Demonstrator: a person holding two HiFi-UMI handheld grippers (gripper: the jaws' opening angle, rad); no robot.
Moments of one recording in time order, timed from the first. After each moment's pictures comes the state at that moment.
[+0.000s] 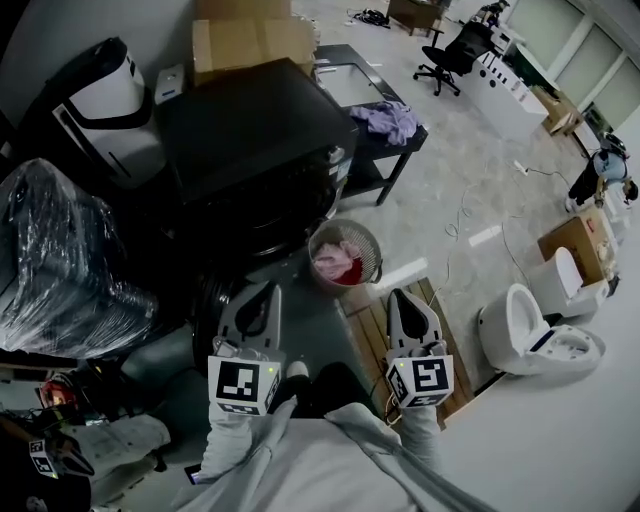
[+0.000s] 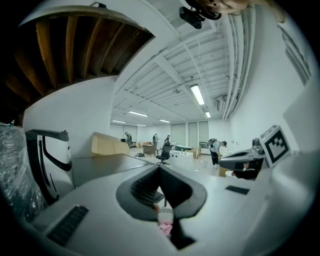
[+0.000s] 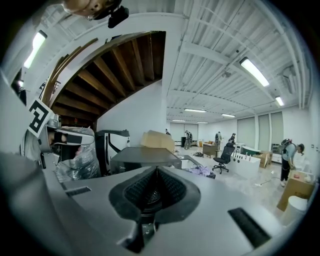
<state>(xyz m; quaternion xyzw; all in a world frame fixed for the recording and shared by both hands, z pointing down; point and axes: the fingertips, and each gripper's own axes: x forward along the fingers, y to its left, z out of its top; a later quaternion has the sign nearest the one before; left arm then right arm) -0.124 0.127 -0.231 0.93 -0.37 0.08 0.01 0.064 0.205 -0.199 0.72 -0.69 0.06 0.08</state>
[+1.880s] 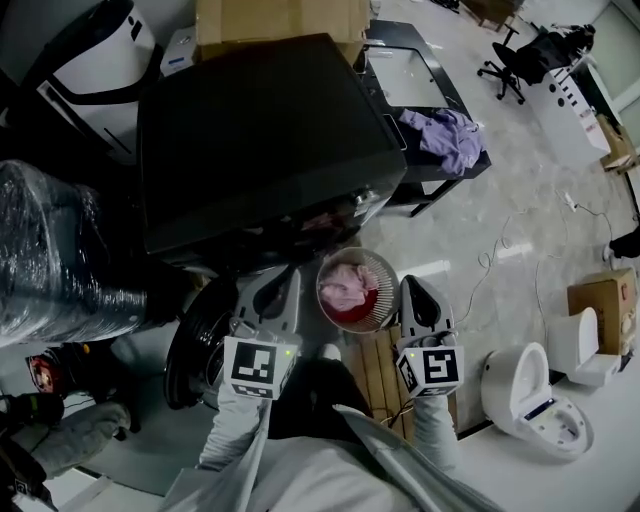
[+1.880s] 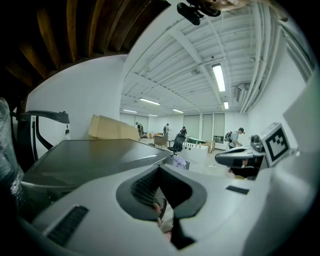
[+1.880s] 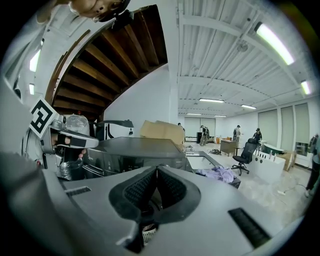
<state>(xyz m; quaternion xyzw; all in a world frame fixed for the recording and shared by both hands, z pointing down) 0.009 -0.135 -0.102 0.90 -0.42 0.12 0.06 0.192 -0.089 -0.086 0.64 -0.76 0.06 0.11</state>
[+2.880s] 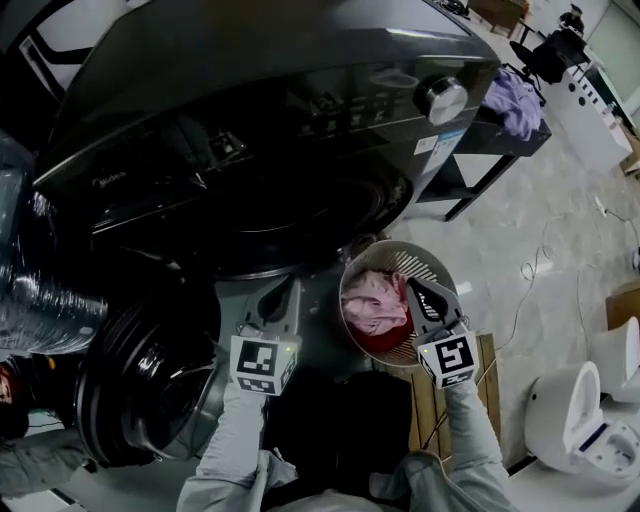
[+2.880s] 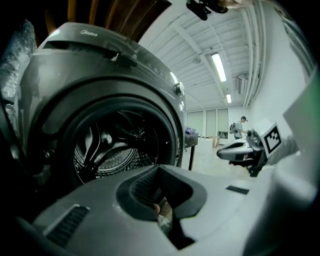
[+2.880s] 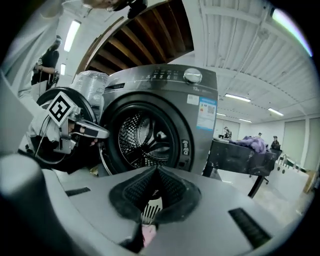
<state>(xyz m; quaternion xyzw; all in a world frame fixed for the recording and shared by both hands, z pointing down) -0.031 -0.156 0.301 0.89 -0.44 0.12 0.06 0.168 -0.115 0.305 0.54 -0.82 0.00 0.19</state>
